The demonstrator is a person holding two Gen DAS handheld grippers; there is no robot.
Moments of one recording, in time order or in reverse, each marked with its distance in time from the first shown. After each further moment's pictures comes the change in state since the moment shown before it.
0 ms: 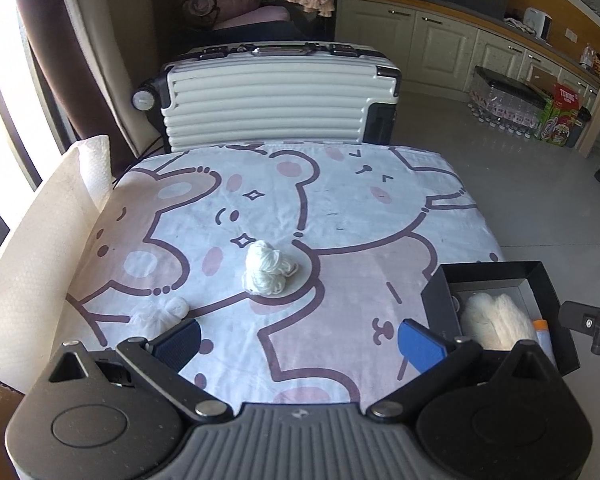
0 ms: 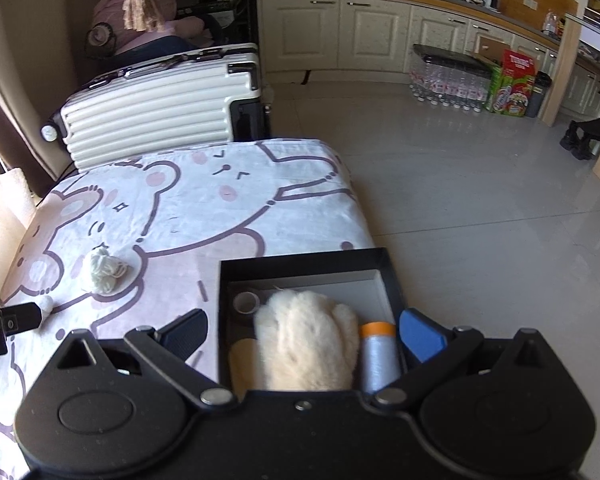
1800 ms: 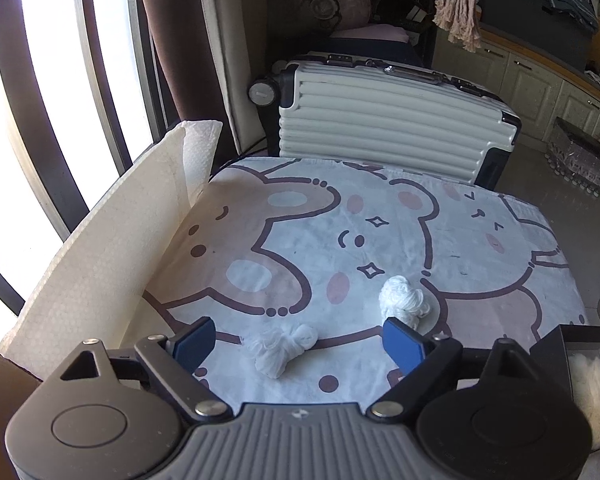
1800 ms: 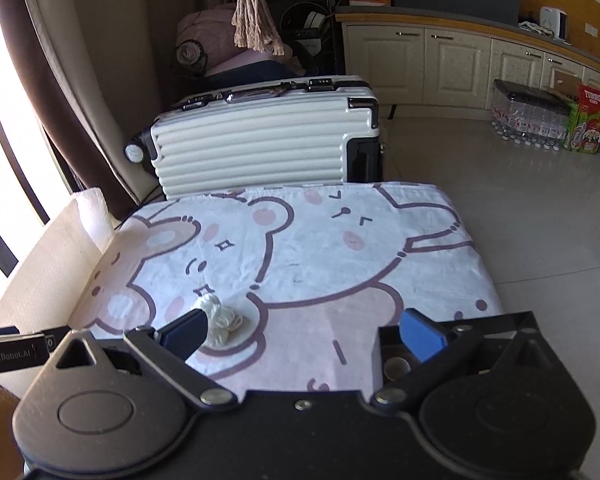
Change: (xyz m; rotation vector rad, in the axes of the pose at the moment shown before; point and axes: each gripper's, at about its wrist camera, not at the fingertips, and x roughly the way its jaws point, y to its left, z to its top) left arm 0.028 0.120 0.006 -0.165 -0.036 0.141; right arm 0.025 0.109 0.032 -0.047 -0.109 0.195
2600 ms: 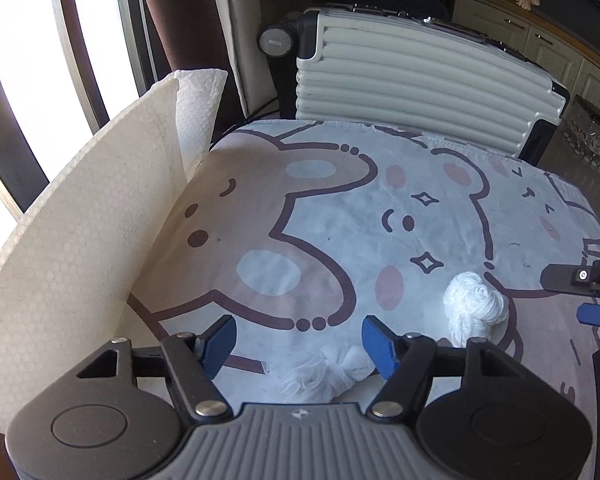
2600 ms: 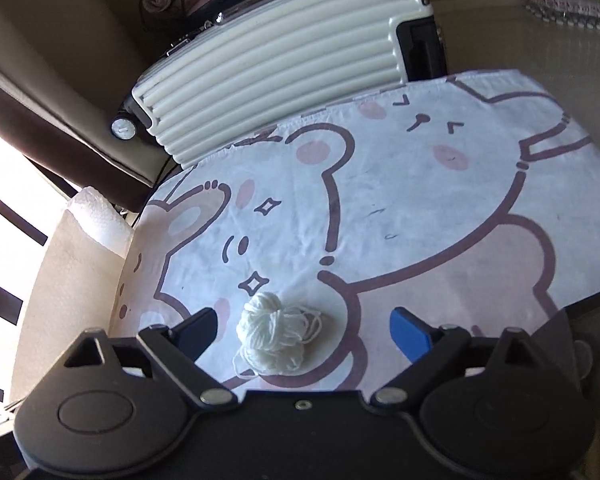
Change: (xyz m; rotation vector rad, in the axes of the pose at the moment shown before) left arm 0.105 0.034 0.010 0.014 0.088 0.002; right arm 0.163 0.029 0.000 0.259 0.225 0.191
